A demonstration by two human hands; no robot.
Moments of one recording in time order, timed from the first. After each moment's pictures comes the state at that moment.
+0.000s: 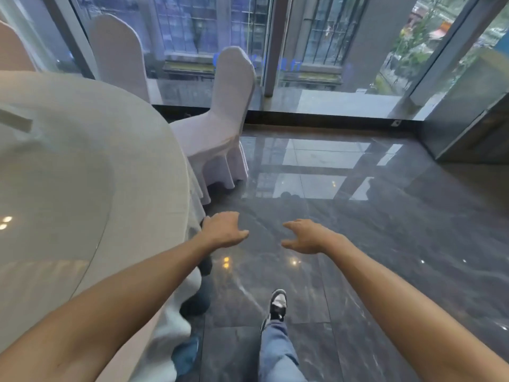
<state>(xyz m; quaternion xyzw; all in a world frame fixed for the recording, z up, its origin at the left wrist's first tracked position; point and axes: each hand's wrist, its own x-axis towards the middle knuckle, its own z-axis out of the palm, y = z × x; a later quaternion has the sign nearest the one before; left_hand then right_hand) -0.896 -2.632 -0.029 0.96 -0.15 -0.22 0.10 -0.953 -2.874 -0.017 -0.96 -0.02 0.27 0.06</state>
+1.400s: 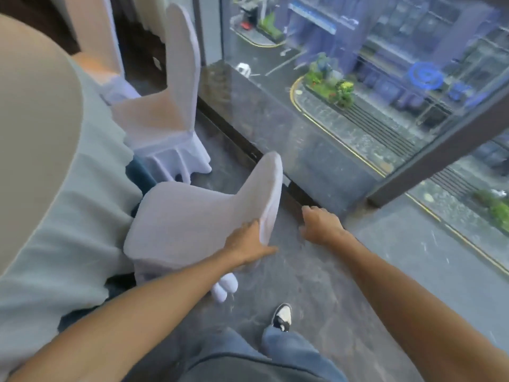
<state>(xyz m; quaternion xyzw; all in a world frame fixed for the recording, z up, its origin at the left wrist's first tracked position) 0.133 -2.948 -0.091 0.88 0.27 -0.18 0.34 0.291 -3.096 -0.068 -0.92 -0.32 0.22 -0.07</state>
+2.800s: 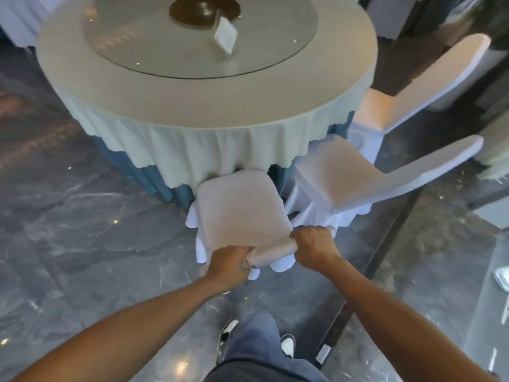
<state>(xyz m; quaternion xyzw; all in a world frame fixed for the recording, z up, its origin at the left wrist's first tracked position) 0.370 -2.841 -0.072 0.55 0.78 0.09 0.28 0.544 -2.686 -0.074 -0.36 -0.92 0.06 -0.15</state>
